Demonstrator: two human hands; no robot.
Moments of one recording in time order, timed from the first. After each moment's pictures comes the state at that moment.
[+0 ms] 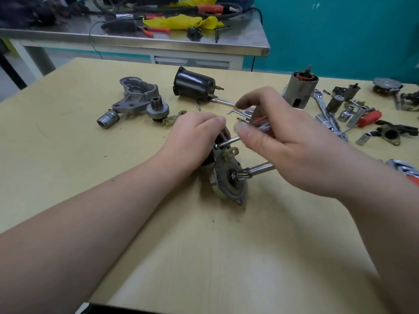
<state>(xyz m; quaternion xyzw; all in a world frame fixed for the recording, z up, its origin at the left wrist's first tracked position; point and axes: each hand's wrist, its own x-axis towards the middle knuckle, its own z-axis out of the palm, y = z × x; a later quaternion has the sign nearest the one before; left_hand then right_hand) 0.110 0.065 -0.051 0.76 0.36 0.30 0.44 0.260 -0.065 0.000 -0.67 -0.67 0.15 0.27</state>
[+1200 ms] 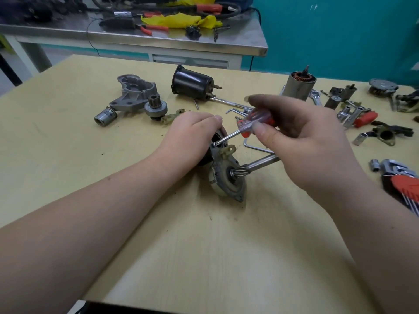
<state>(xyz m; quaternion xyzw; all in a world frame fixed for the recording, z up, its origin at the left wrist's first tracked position) 0.110 0.067 -0.054 0.75 0.40 0.29 0.44 0.263 -0.068 -0.029 -0.64 -0.56 0.15 0.51</state>
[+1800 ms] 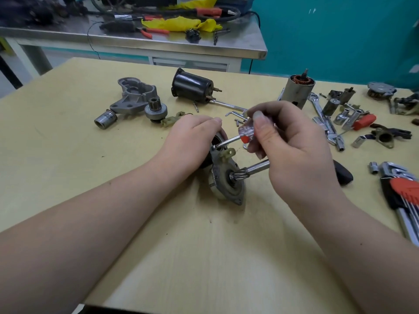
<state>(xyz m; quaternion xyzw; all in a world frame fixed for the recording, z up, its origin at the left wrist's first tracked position) 0.111 0.067 -0.059 0.74 0.39 0.31 0.44 0.239 -0.066 -0.040 -0.60 -0.50 0.18 0.60</state>
